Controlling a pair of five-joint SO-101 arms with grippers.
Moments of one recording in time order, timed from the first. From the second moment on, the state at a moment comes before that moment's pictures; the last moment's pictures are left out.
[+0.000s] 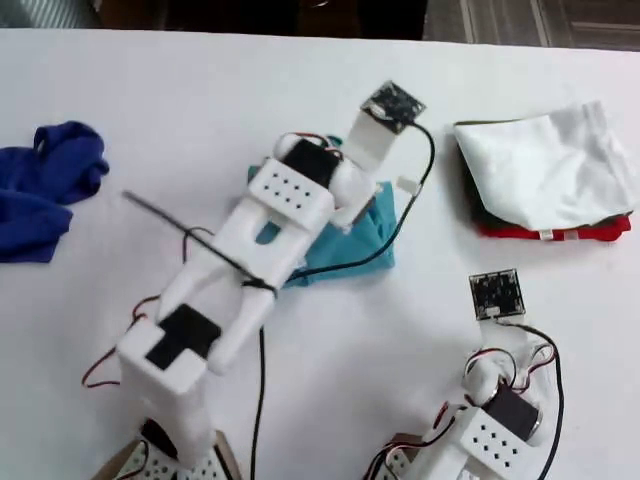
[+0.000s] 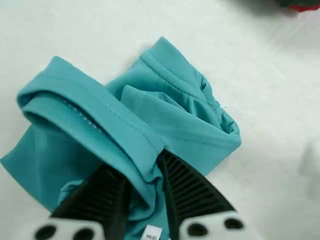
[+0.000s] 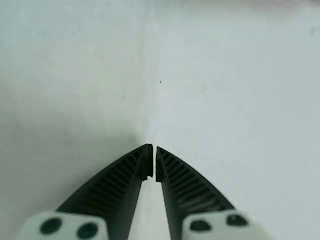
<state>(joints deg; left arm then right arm) 26.1 17.9 -15.7 73.4 -5.4 33.5 -89.4 96.6 56.3 46.1</state>
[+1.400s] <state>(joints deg) -49.2 22.0 -24.5 96.7 -18.2 9.8 -88.1 85.3 64.4 36.0</state>
